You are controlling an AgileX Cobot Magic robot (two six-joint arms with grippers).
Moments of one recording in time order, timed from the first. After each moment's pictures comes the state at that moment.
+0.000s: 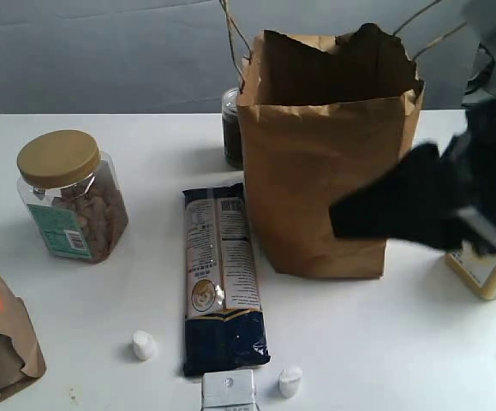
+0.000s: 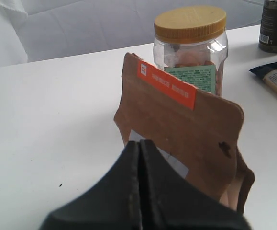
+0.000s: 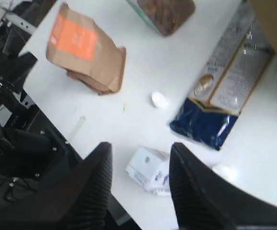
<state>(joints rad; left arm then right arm) 0.04 0.00 0.00 -0.11 0.40 0.27 0.61 1.07 -0.86 0.84 0.96 -0.46</state>
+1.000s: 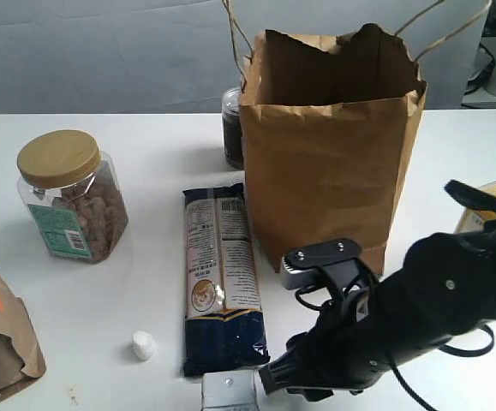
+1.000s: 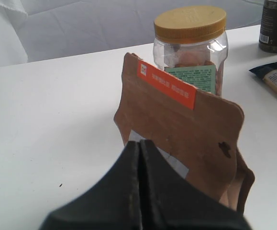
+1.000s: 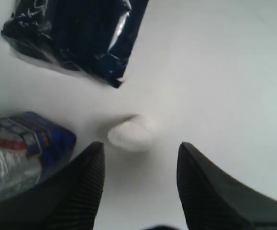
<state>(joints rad) 0.04 0.00 0.00 -0.11 0.40 0.27 1.01 1.62 -0.68 0.45 0.41 -0.07</state>
